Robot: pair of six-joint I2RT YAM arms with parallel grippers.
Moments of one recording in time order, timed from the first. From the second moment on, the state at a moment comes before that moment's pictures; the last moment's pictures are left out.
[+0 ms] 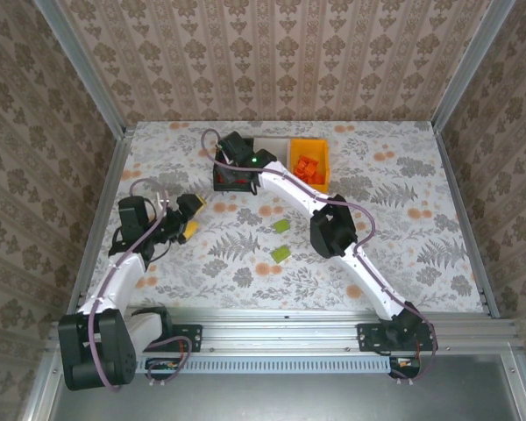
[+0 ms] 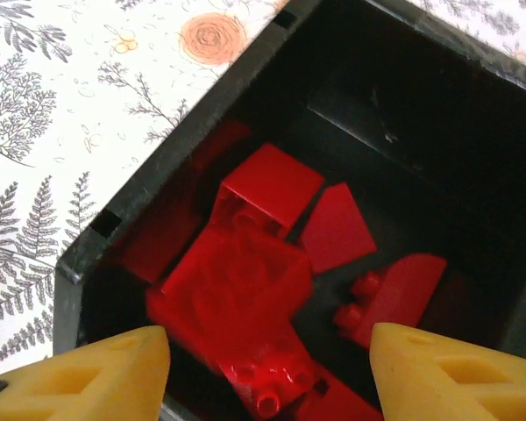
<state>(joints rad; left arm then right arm) 0.04 1.05 0.50 -0.04 0.85 -0.92 0.71 2.67 2.61 -0.75 0.19 0.10</state>
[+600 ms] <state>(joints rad) -0.30 0.76 0.24 -0.08 0.64 -0.99 0.79 1.79 1.44 -0.49 0.30 0.21</state>
